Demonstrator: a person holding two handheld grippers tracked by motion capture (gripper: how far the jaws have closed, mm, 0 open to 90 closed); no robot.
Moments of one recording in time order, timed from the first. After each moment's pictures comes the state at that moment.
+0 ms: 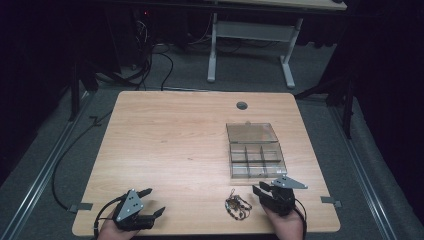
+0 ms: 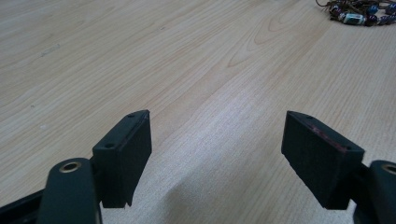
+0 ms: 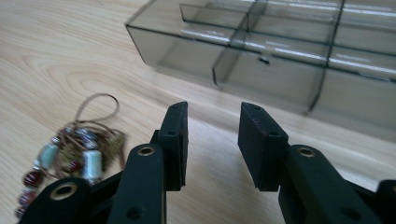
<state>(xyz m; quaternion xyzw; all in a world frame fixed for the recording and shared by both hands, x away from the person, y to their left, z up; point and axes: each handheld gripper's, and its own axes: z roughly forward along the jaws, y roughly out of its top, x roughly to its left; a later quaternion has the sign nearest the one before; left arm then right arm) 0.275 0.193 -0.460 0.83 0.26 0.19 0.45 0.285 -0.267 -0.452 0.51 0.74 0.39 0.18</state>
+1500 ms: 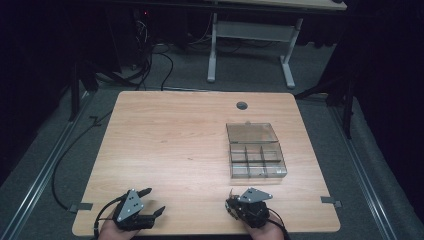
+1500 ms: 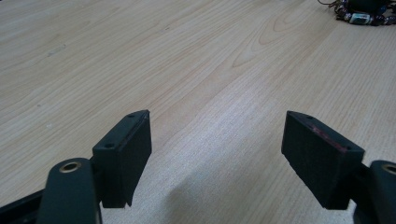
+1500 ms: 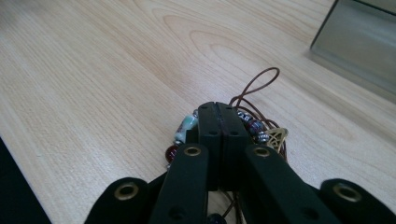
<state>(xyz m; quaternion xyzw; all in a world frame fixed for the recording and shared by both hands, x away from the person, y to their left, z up) 0.275 0.192 -0.460 0.83 0.26 0.19 0.45 0.263 -0.189 -0.453 0.40 0.83 0.36 0.15</state>
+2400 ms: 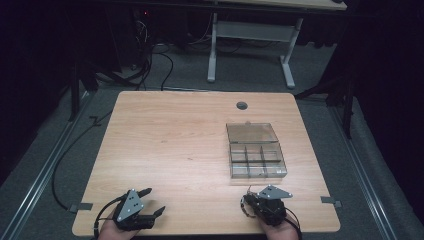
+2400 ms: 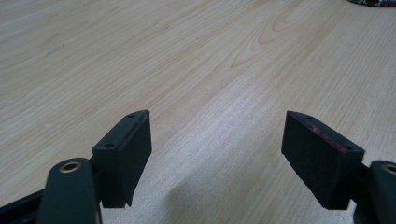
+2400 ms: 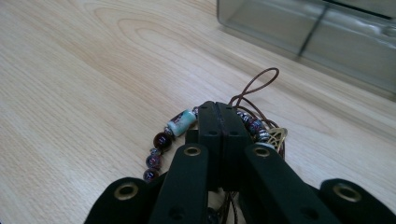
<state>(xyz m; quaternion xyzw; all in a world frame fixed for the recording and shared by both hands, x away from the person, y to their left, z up) 0.275 0.192 -0.460 0.83 0.26 0.19 0.45 0.262 -0.236 -0.452 0.46 0.80 0.35 0.17</state>
